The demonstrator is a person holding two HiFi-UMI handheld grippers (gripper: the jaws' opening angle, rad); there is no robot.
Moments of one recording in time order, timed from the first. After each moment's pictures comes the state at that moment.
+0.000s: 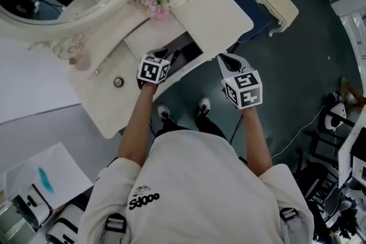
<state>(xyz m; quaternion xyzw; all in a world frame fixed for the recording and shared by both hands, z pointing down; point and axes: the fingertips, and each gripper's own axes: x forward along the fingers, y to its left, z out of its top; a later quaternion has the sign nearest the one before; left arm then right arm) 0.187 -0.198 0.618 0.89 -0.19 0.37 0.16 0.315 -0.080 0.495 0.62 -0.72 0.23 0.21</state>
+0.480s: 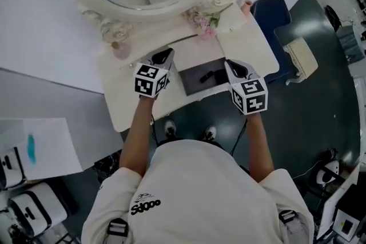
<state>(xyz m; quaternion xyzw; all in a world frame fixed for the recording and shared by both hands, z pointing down) 0.068 -0.246 0.455 0.92 -0.34 0.19 0.08 0.230 -0.158 0.435 0.55 -0.80 0.13 0.21</state>
